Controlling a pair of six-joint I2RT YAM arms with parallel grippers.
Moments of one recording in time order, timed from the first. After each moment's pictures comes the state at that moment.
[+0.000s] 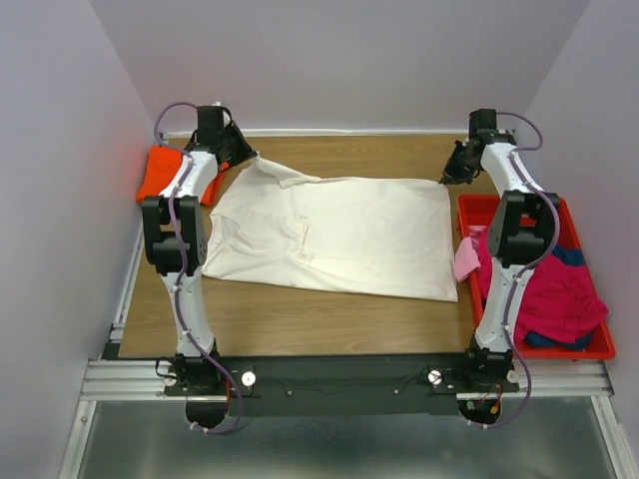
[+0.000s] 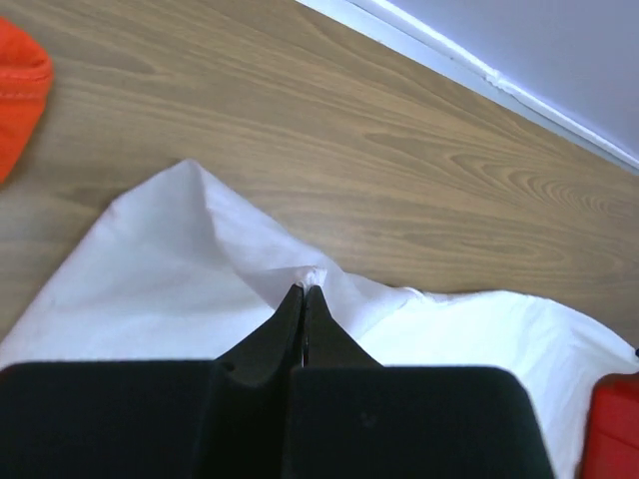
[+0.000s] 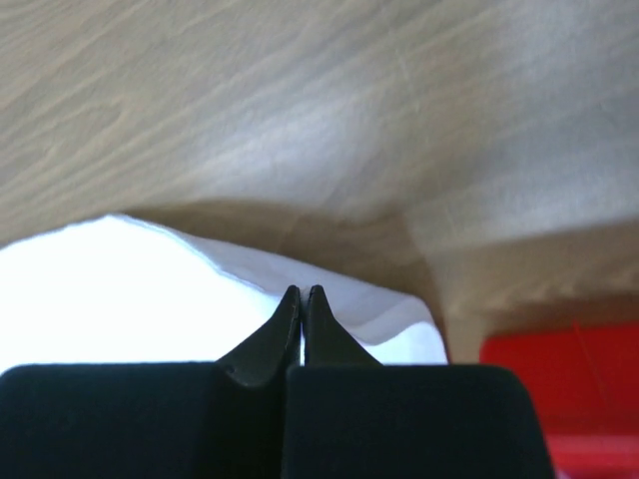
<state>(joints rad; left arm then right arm) -0.02 2.18 1.82 -0.27 0.28 -0.57 -0.06 2.24 1.95 -0.75 -0.13 0.41</state>
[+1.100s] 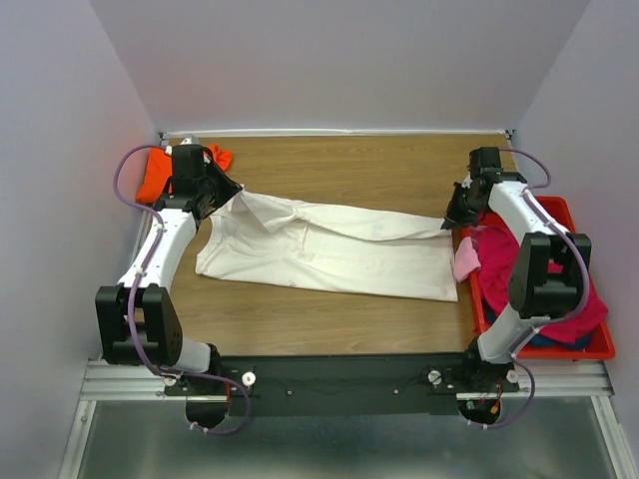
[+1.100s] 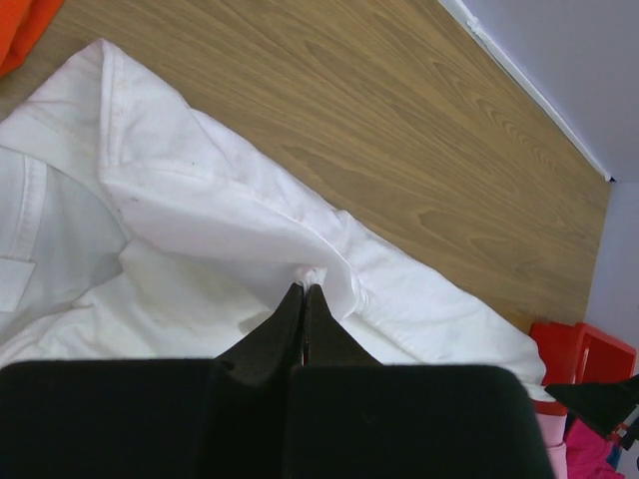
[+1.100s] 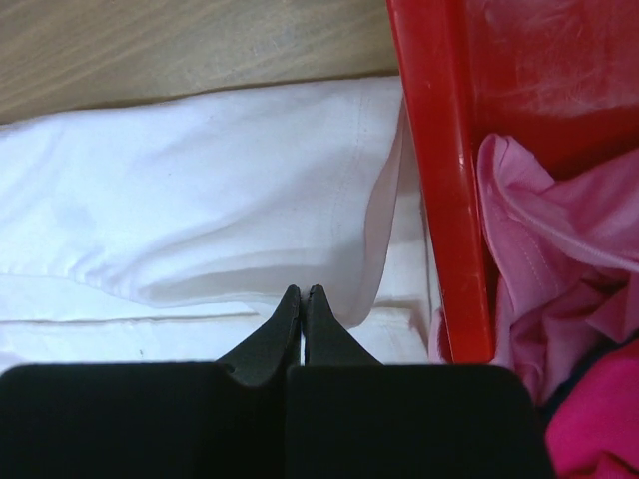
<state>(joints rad) -0.02 1.43 1.13 -0.30 0.16 -0.72 -0.02 1.72 1.30 -0.75 -0.12 0.34</state>
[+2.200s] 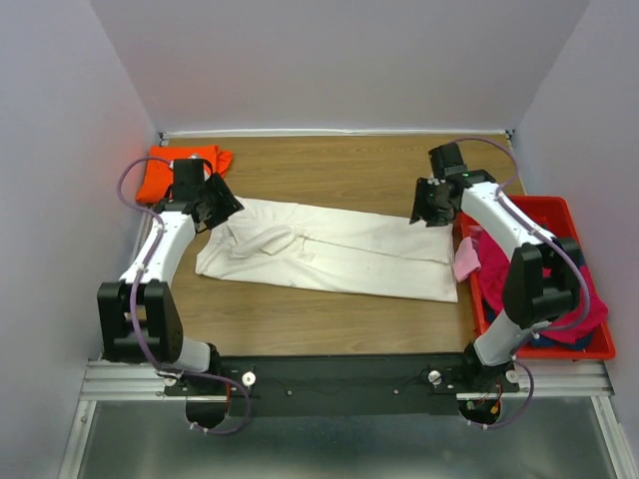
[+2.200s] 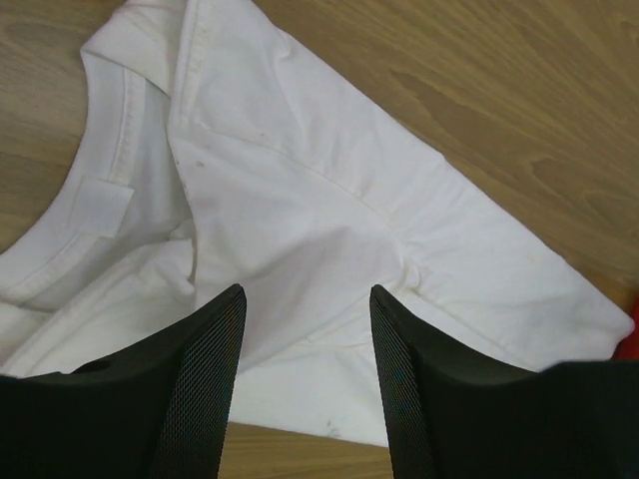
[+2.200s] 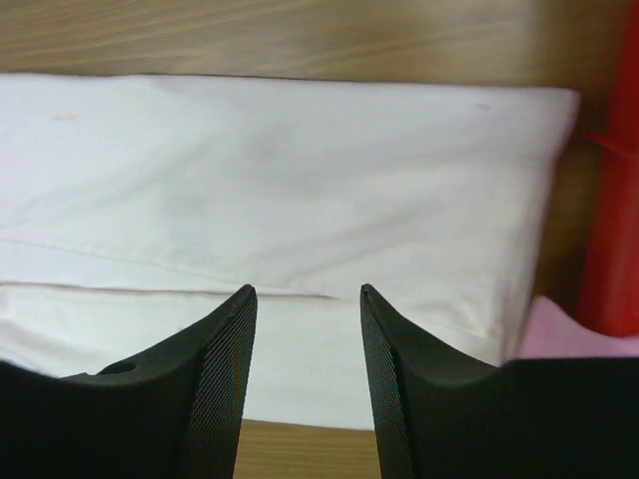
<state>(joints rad) 0.01 1.39 1.06 -0.44 0.15 -0.61 0.18 1.65 1.30 -0.75 0.00 0.37</state>
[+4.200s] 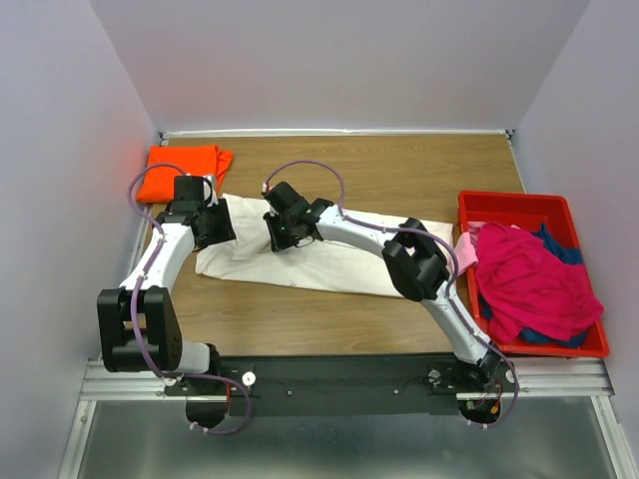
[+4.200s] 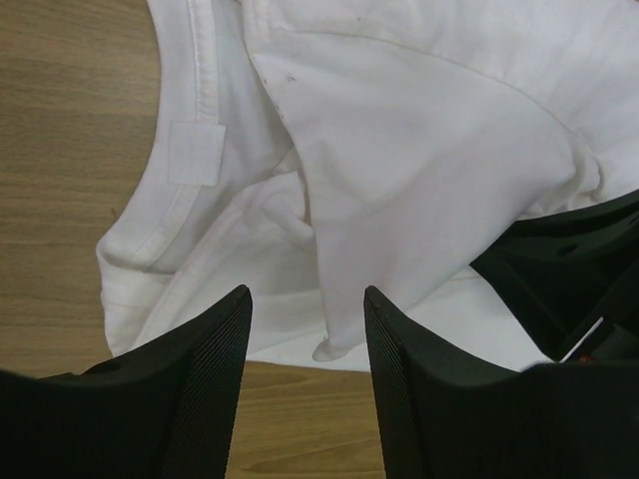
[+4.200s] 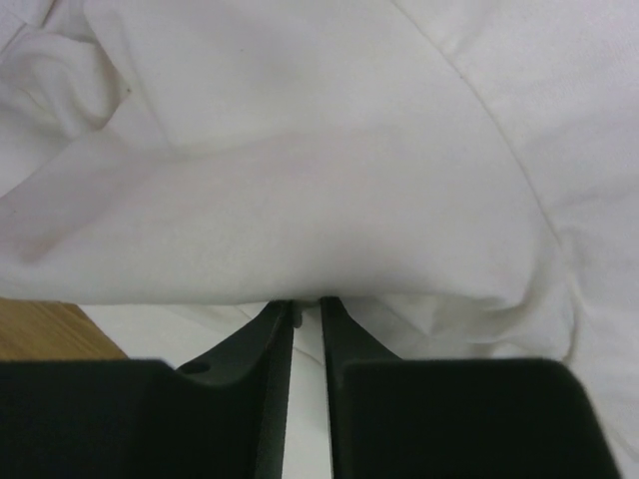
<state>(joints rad) 0.03 1.39 0.95 -0.50 0.13 -0.22 0.90 2.39 1.96 -0.47 -0.08 0.40</state>
